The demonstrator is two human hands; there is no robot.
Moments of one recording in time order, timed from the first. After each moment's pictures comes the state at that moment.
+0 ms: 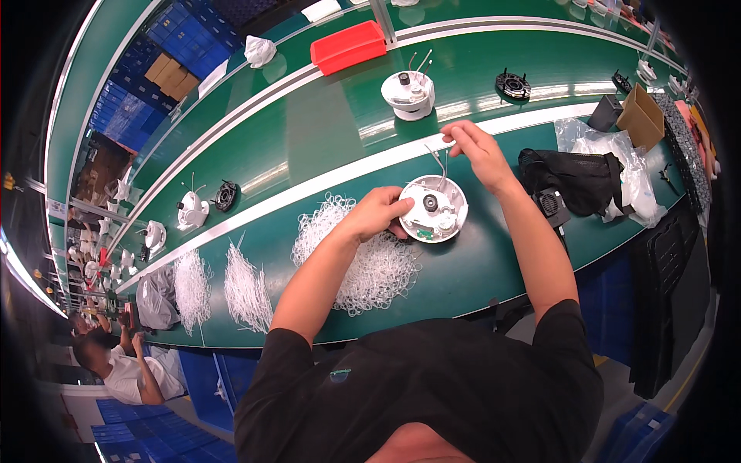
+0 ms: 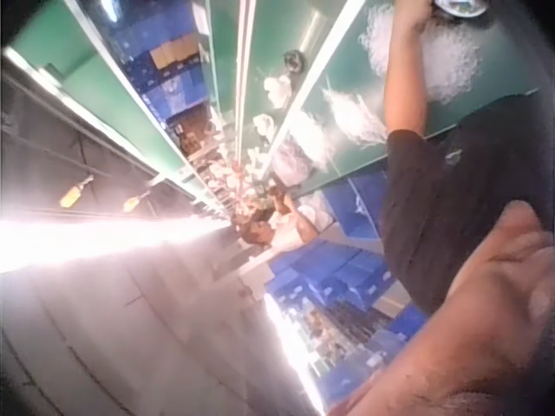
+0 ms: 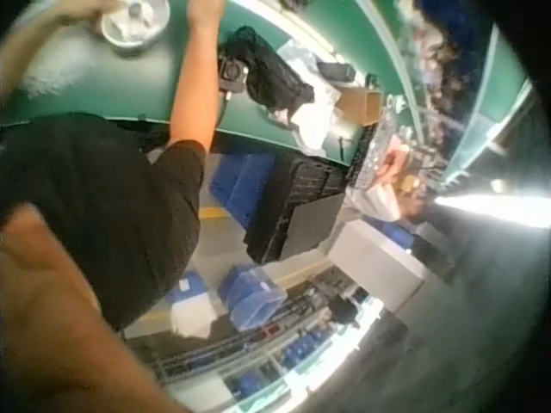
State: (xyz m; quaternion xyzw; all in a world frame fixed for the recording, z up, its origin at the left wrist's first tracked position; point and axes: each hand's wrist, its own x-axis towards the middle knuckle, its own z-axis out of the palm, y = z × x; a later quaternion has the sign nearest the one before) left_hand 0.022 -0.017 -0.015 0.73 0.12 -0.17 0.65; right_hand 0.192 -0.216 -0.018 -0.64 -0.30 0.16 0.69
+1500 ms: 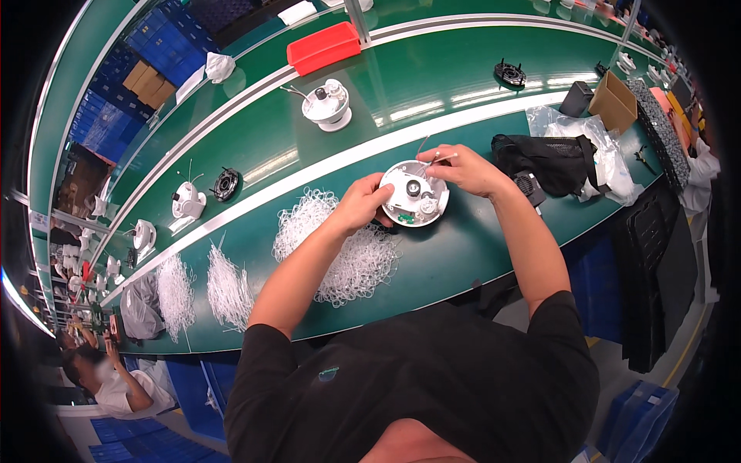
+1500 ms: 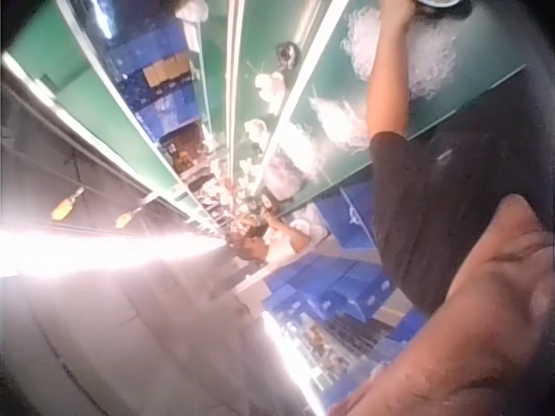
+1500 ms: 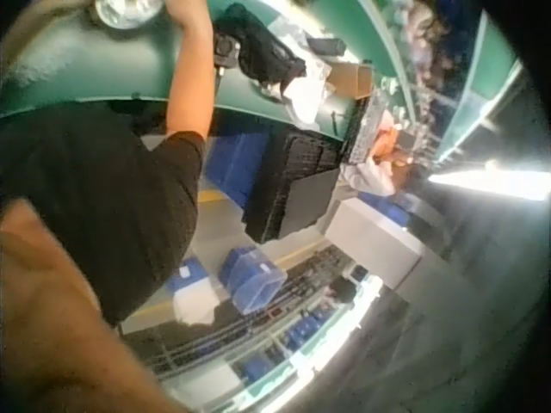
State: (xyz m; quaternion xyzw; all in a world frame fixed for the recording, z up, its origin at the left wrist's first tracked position) left_hand 0.016 -0.032 -0.020 0.73 0.09 -0.10 0.67; right_hand 0.160 -0.252 -0.010 -0.70 -0.36 0.29 0.55
